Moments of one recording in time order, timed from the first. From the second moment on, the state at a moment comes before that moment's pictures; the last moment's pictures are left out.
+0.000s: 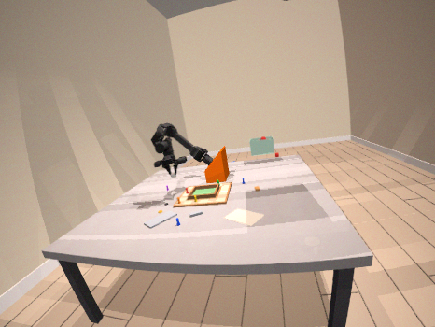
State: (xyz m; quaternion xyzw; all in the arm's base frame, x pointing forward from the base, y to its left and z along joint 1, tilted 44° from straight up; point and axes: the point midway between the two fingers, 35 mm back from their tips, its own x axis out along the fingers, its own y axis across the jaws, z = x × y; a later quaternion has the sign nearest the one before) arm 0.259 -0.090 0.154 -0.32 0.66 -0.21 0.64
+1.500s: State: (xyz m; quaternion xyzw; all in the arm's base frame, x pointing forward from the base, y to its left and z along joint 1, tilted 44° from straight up) arm 0.273 0.007 0.007 -0.66 0.64 0.27 0.28
